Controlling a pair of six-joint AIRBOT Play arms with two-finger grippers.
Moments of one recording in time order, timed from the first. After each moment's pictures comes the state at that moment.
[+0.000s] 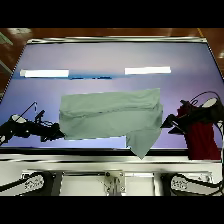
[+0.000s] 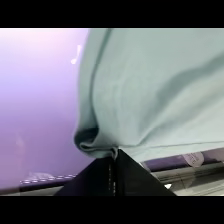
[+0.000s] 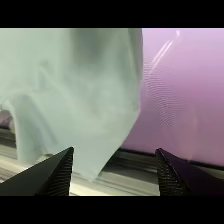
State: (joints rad) left arm 0.30 -1.29 0.59 0.93 -1.08 -1.30; right arm -0.37 -1.43 0.90 -1.09 1.38 1.30
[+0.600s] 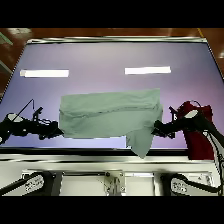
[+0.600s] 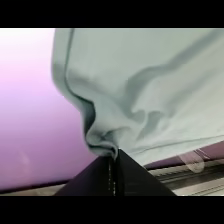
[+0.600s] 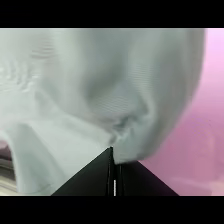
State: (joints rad) left arm 0.30 -1.22 0.63 0.93 -1.10 -1.26; right arm -0.22 -1.37 0.70 -0.95 1.10 1.29
